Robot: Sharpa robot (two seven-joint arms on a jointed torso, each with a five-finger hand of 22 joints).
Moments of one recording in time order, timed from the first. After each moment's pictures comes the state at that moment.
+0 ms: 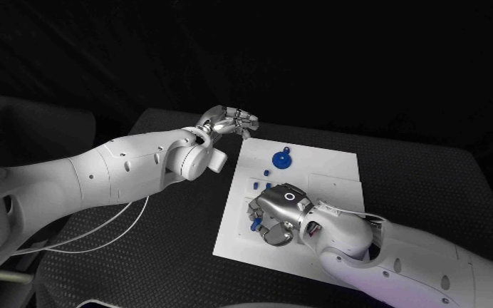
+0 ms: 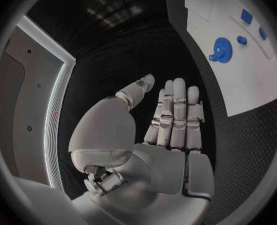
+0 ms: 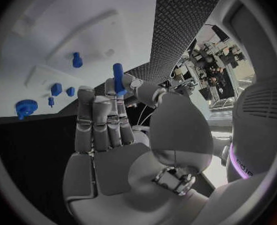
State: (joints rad) left arm 1.19 -0.69 -0.08 1.26 -0.22 -0.31 0.30; left_hand 1.11 -0.12 0.55 -0.25 0.12 0.88 0.17 0.30 0.46 1.23 0.11 0.07 0.22 0.99 0.02 0.93 0.34 0.02 0.76 -0.09 0.68 1.26; right arm 0.94 -0.58 -0.05 1.60 -1.92 -0.27 -0.16; right_hand 1.15 -0.21 0.90 -0.20 0.04 1.04 0.10 0.39 0.47 1.31 0.04 0.20 0.16 1.23 -0.06 1.21 0.80 0.21 1.14 -0.01 0.83 1.31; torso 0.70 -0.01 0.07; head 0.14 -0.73
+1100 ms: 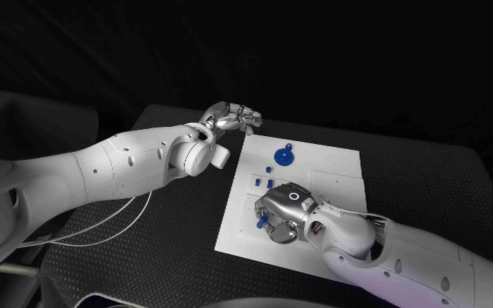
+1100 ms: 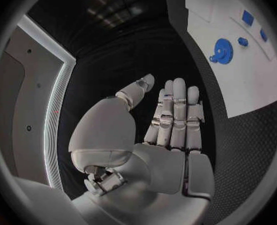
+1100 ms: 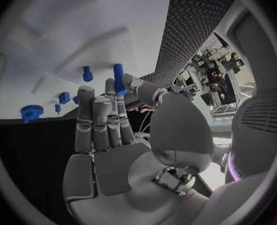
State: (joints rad) left arm 1.19 -0.69 -0.08 1.26 -0.21 -0.30 0.30; left_hand 1.11 -0.12 0.55 -0.24 0.12 0.88 0.17 0.30 0.46 1.23 0.11 0.07 0.22 0.99 0.02 0.93 0.34 0.02 0.76 -0.09 0.68 1.27; right arm 0.93 -0.59 -0.06 1.56 -1.97 -0.27 -0.16; right_hand 1.15 -0.21 0.91 -0.21 0.05 1.04 0.10 0.39 0.47 1.32 0.04 0.20 0.16 1.23 -0.07 1.21 0.80 0.21 1.15 -0.01 0.83 1.31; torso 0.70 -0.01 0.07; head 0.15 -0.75
